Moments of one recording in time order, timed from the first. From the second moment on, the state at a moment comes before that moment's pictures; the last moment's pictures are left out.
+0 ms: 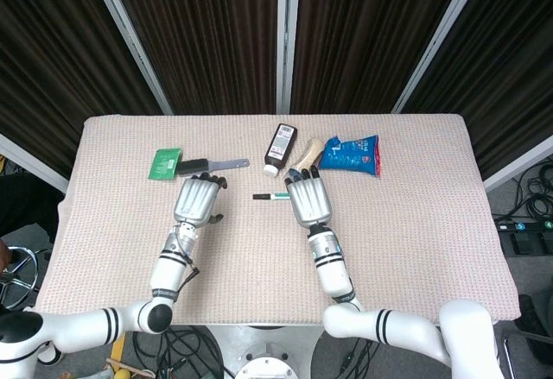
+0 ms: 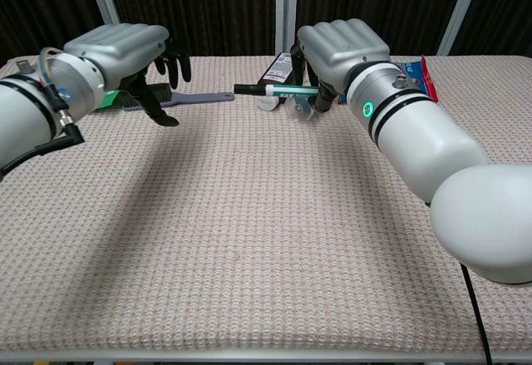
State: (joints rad) left arm -0.75 -1.77 -0.33 -1.43 0.94 1.11 0.72; right arm 0.86 -1.98 0.37 -1.25 -0.96 1.17 -0.88
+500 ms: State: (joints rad) left arm -0.84 -1.82 -0.33 -1.40 0.84 1.09 0.76; right arm 0.91 -2.11 0.36 -1.10 -0.98 1.17 -0.83
